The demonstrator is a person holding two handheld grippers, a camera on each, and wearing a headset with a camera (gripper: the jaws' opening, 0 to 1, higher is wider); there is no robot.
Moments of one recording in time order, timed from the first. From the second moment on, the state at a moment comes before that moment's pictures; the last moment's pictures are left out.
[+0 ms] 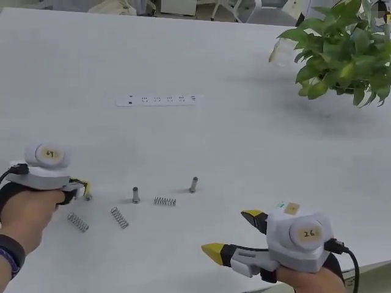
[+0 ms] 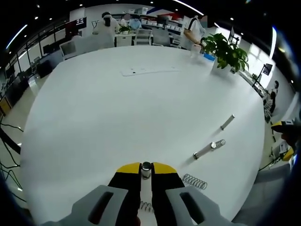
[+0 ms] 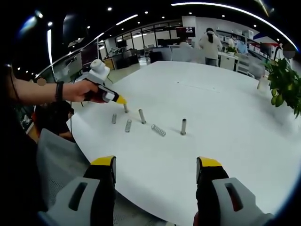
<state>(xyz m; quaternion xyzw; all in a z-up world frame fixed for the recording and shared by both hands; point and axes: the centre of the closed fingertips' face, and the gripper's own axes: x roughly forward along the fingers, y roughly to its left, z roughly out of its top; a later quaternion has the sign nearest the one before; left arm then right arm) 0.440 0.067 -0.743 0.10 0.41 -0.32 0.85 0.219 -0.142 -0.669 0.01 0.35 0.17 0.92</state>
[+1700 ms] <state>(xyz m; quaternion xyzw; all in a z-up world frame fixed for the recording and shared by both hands) 0.420 0.076 -0.742 0.14 0.40 -0.34 0.84 0.216 -0.143 -0.669 0.02 0.34 0.16 0.92</state>
